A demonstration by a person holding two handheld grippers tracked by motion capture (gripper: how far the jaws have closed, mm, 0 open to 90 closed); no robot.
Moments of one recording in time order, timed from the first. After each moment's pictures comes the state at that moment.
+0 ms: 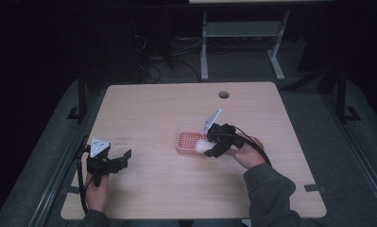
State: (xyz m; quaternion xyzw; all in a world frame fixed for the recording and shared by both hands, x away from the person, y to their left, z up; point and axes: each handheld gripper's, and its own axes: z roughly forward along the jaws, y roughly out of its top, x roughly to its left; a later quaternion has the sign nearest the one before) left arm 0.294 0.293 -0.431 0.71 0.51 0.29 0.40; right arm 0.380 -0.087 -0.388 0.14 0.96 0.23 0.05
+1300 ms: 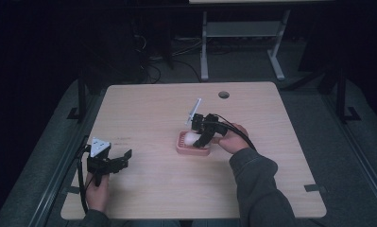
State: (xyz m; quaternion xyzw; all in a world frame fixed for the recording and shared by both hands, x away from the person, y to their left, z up) left arm 0.294 0.292 -0.431 0.71 0.51 0.28 0.40; right arm 0.421 -0.044 -0.389 0.12 0.97 0.19 0.03
